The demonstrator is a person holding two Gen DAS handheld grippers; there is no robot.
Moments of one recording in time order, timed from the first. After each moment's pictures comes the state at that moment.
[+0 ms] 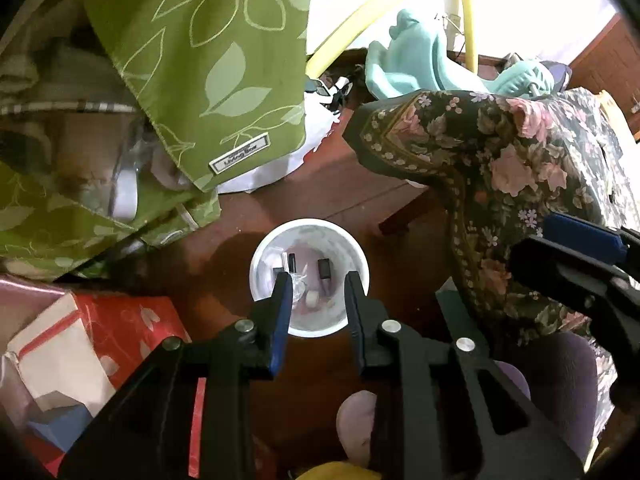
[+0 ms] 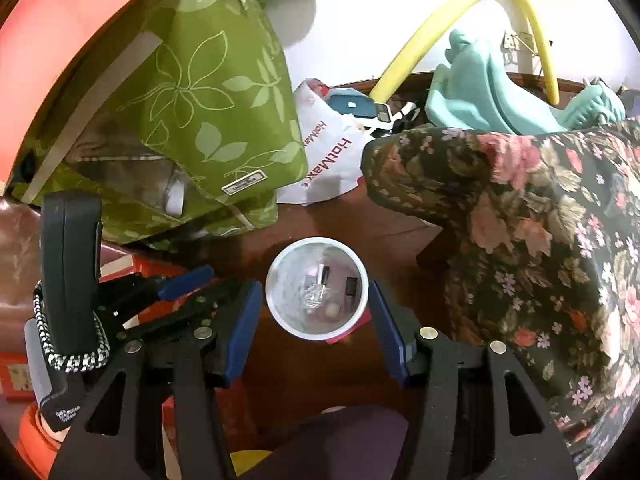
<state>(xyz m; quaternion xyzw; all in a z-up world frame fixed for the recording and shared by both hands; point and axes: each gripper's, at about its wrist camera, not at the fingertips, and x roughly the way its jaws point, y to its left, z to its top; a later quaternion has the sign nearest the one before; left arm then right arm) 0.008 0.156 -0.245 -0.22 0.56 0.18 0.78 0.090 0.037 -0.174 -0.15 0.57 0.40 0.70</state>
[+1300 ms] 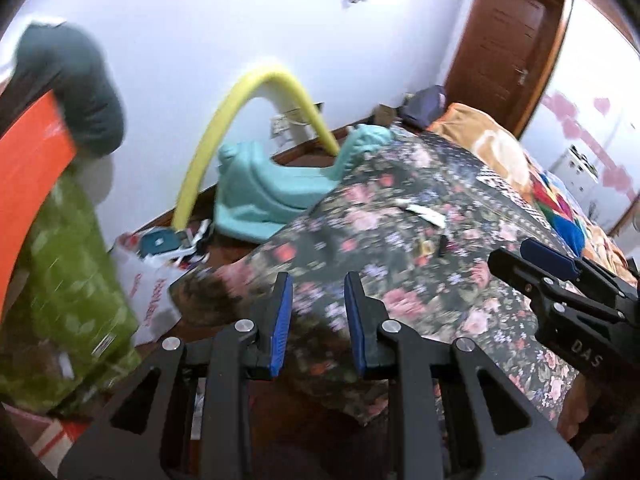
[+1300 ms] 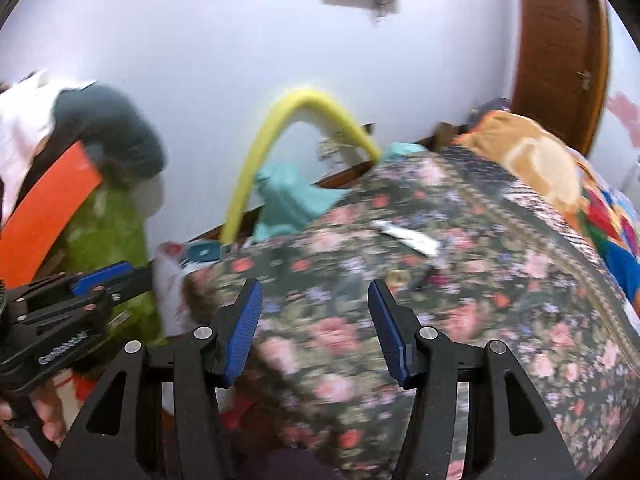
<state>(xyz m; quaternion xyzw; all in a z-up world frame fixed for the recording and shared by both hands) 0.140 -0.051 -0.063 -0.10 0.41 0.03 0.91 0.177 -0.223 -0.051 -0.04 0.40 0.22 0.89</state>
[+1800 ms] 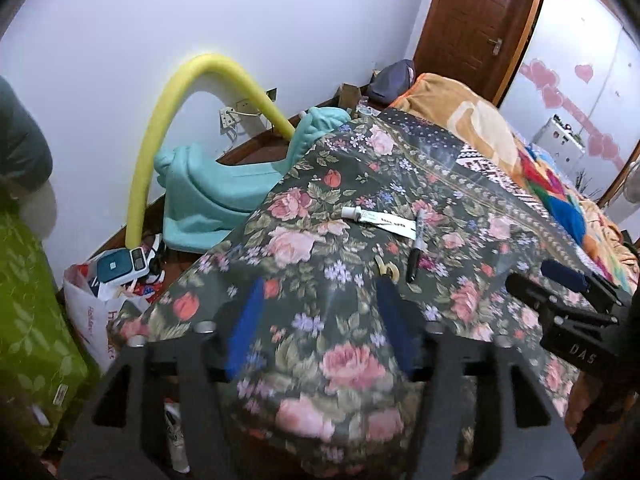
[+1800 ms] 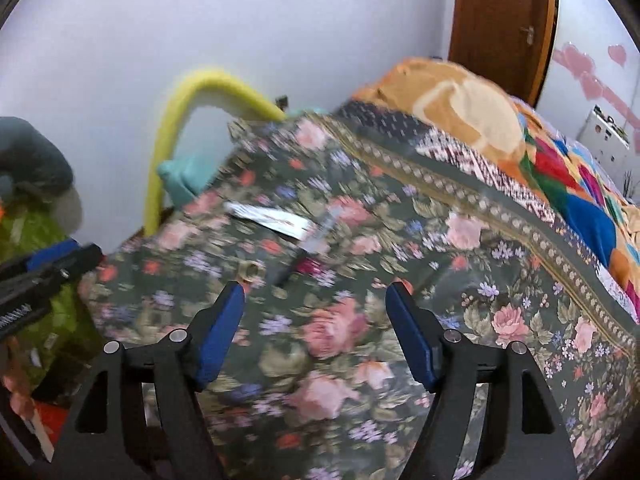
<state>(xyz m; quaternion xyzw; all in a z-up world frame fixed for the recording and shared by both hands) 0.253 -0.115 -0.107 -0.07 0.43 -0.01 0.90 0.257 -0.317 -0.110 -0.02 0.45 0.12 0.88</state>
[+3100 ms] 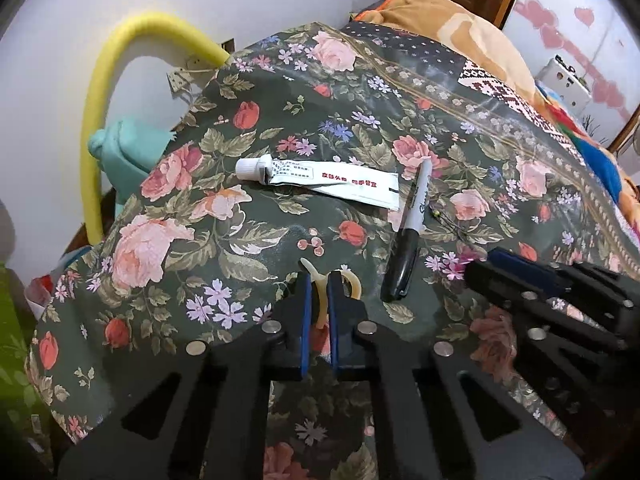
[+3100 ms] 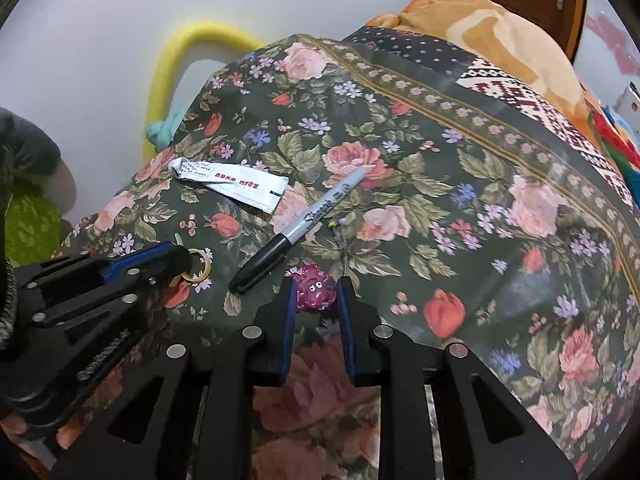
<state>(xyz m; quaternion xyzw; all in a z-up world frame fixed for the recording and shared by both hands) 0.338 -0.197 -0.207 -0.03 0.51 -0.05 0.86 0.317 -0.329 -0.185 -0.01 0.51 0.16 0.84</state>
